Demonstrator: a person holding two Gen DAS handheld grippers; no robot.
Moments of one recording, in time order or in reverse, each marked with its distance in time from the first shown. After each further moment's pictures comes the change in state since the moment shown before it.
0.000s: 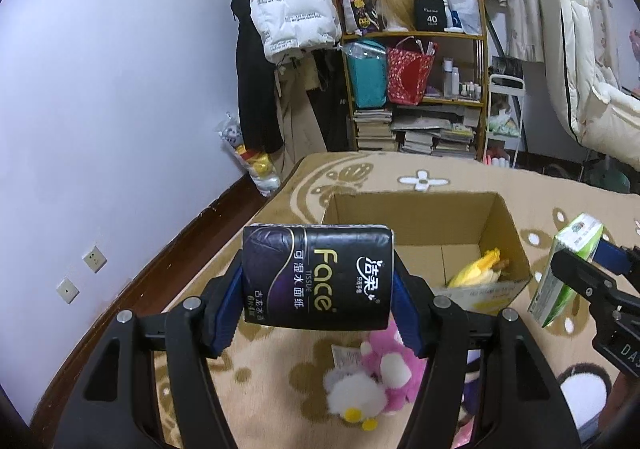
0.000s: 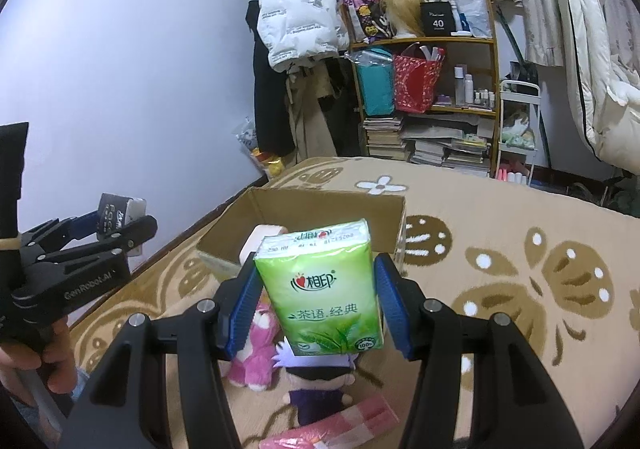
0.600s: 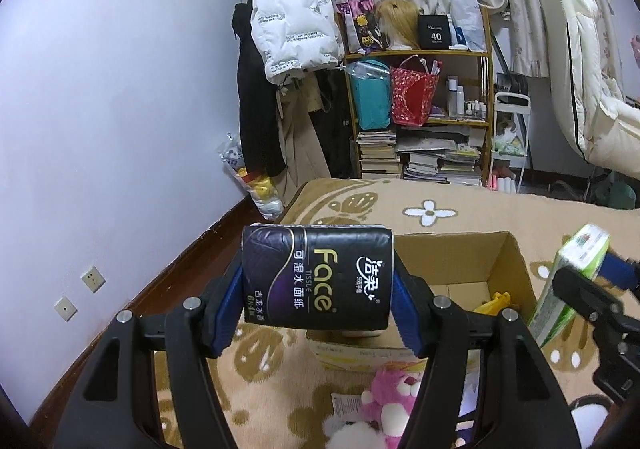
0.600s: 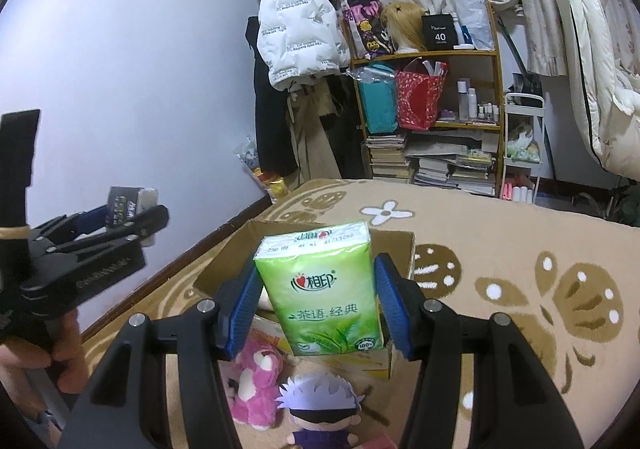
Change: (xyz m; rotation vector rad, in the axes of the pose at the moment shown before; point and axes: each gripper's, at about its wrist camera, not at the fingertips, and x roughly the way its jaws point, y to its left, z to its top) left arm 0.028 -0.006 0.033 0.006 -0.060 0.017; right arm 0.018 0.004 0.023 0.002 -0.062 0.019
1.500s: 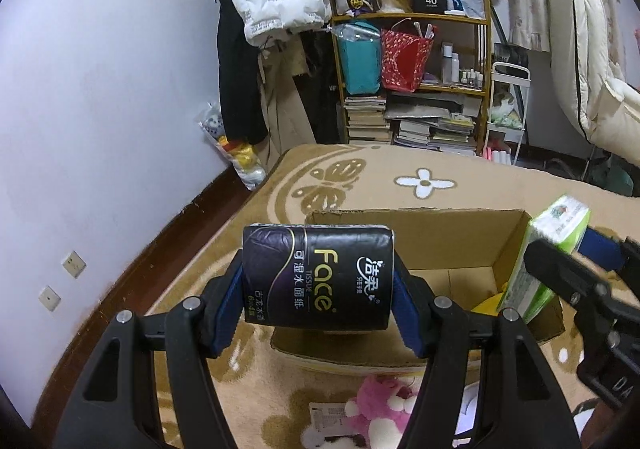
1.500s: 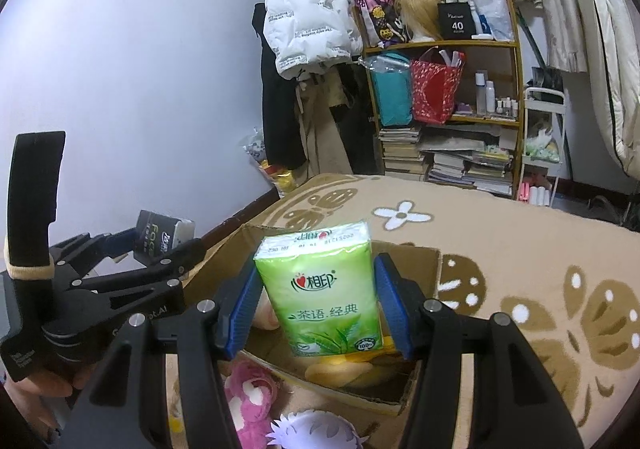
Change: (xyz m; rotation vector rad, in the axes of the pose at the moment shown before) left arm 0.068 -0.017 -0.007 -0.013 0.128 -0.057; right arm 0.060 -0.010 0.008 -0.012 0.036 0.050
